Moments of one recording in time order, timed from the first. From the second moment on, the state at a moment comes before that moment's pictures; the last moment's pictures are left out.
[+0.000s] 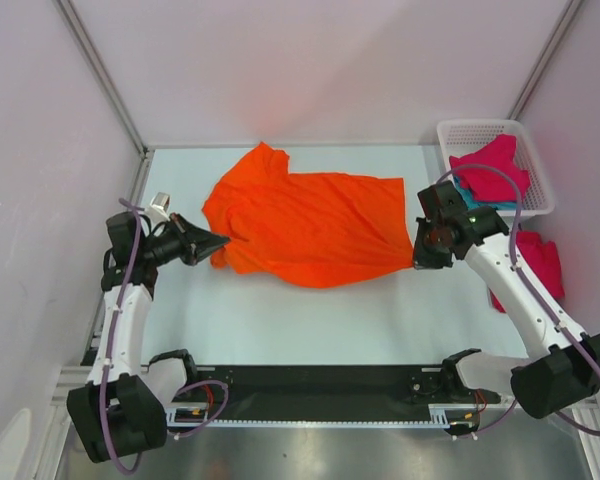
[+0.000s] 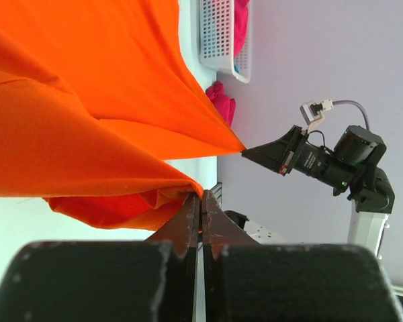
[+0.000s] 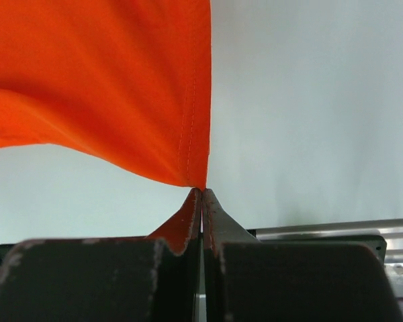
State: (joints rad) left arm 0.23 0.98 0.72 -0.26 1.03 -0.87; right arm 0.36 1.24 1.24 -1.13 0.12 0.52
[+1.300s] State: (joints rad) left arm 0.26 1.70 0.90 -0.18 0.91 -0.82; right arm 0.23 1.66 1.19 -0.83 0.08 0.60
